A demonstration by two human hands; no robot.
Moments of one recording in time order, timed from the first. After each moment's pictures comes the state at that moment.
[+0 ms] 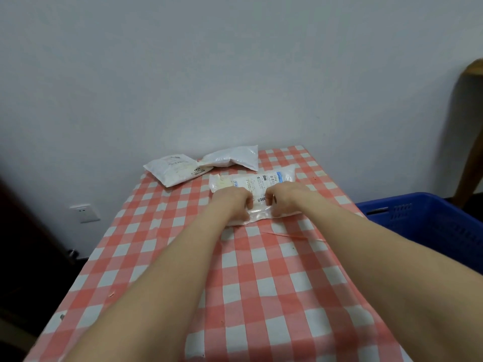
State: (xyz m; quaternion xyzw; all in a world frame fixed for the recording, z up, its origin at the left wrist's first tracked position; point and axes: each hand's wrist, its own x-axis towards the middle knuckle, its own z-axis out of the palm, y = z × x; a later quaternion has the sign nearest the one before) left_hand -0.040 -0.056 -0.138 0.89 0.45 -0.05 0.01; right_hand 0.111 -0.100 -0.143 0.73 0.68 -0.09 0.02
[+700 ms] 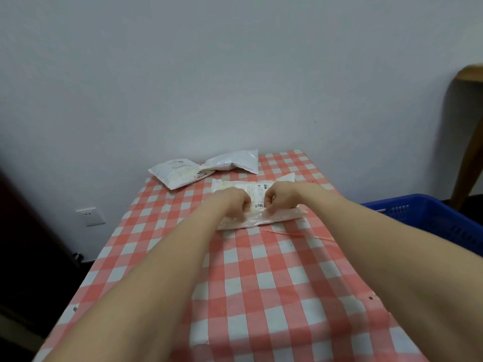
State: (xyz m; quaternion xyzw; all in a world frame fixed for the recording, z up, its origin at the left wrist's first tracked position) left_hand -0.048 -0.059 -0.123 0.90 0.43 -0.10 0.02; right_hand 0.111 -0.112 -0.122 0.70 0.68 -0.22 -0.03
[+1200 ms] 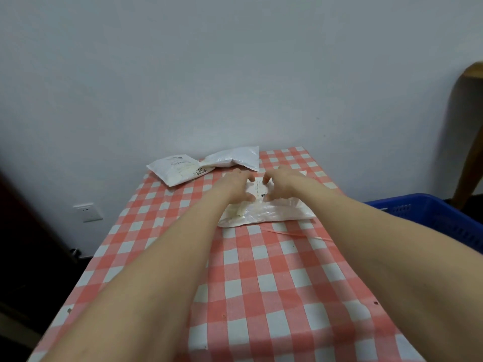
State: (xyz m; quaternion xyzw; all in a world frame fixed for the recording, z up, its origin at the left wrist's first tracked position) left_hand -0.037 -0.038 -0.120 0.88 0.47 0.02 0.07; right_hand 0.107 -0.099 -0.111 0.75 0.64 -0.13 -0.06
